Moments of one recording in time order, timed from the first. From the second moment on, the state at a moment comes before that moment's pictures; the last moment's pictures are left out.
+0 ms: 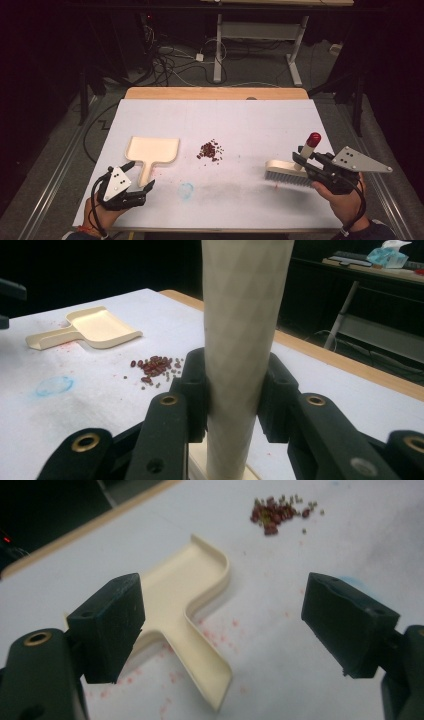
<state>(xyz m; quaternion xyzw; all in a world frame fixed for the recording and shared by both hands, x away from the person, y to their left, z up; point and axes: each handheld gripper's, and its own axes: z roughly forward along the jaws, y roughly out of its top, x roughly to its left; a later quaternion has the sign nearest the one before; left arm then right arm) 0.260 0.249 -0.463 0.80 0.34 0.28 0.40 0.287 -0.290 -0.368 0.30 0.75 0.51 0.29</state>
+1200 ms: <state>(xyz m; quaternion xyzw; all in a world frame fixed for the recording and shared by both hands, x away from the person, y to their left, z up) 0.334 0.232 -0.499 0.76 0.55 0.18 0.30 0.303 -0.270 -0.376 0.28 0.77 0.50 0.28</state>
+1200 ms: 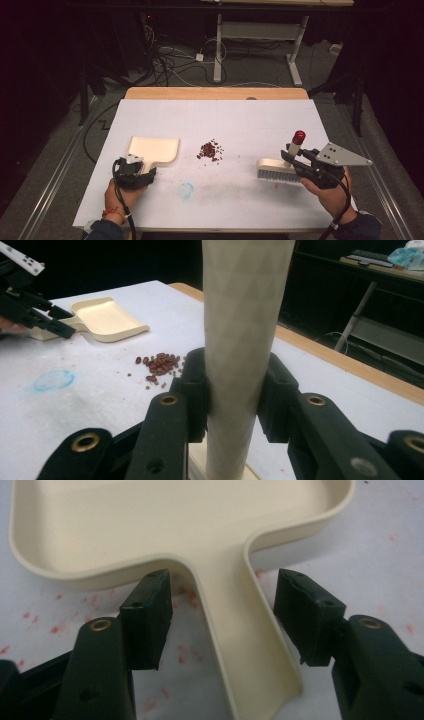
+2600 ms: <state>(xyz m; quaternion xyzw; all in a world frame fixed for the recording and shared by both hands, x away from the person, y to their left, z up) 0.339 0.228 -0.483 0.78 0.47 0.26 0.30 0.304 -0.268 -0.383 0.28 0.78 0.50 0.26</state>
